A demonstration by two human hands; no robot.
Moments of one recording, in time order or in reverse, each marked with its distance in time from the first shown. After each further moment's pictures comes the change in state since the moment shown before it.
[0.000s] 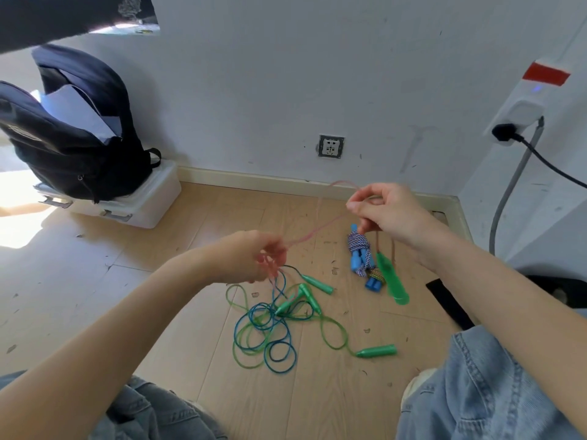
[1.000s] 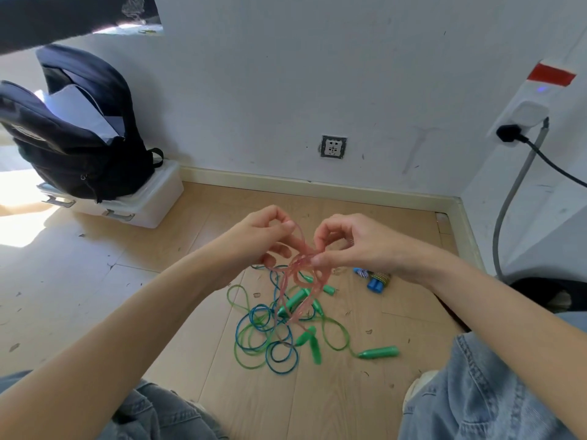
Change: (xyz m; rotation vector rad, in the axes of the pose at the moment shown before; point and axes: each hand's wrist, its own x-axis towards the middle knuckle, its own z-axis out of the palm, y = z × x) left_hand 0.001 0.018 0.005 -0.746 0.219 -0.032; right_hand -0.022 -0.011 0.025 -0.234 -0.470 -0.154
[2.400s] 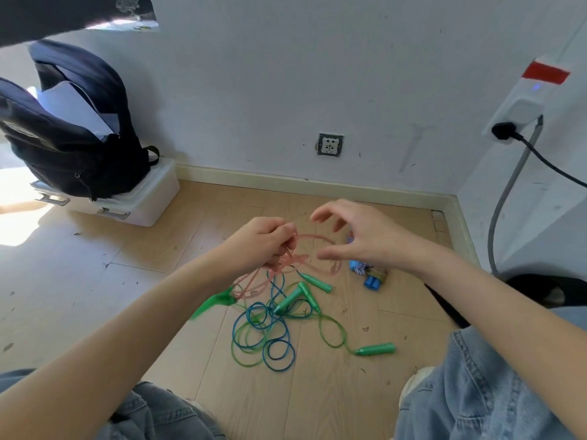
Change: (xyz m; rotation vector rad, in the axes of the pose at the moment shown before) left_hand 0.017 -0.019 0.005 0.107 0.000 0.026; right_hand 0.009 0.017 -0.007 -0.430 0.139 -0.032
